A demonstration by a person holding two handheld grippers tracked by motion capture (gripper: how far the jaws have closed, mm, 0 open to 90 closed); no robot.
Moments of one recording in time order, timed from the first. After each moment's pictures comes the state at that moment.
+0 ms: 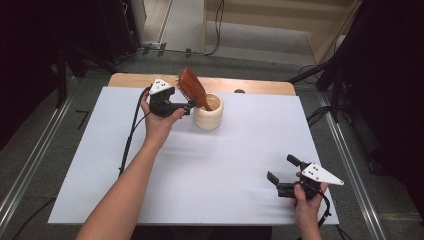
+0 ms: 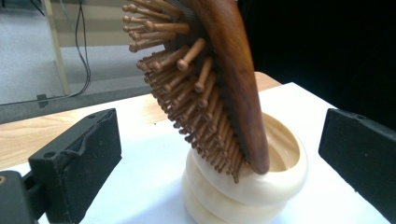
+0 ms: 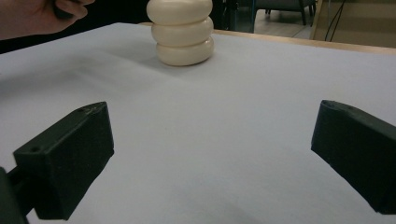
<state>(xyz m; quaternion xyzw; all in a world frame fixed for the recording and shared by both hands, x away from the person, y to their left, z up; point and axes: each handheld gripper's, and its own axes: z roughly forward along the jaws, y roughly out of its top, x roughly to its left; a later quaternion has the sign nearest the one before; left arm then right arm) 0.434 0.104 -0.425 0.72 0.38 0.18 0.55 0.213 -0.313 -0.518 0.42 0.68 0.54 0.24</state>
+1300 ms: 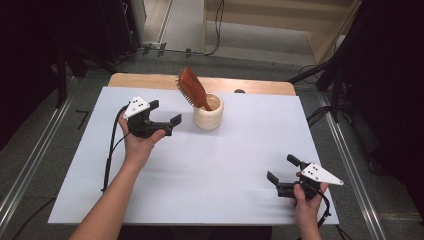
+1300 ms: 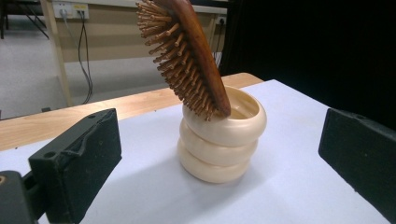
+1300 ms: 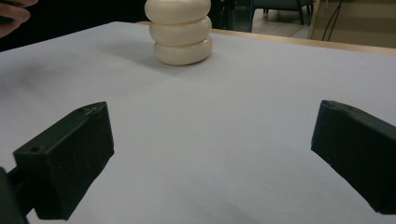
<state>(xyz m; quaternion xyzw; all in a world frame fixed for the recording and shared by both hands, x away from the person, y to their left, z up) 0.366 0.152 -0.420 0.71 0.35 0.19 0.58 0.213 -0.312 -0.517 0.42 0.68 0.54 0.25</state>
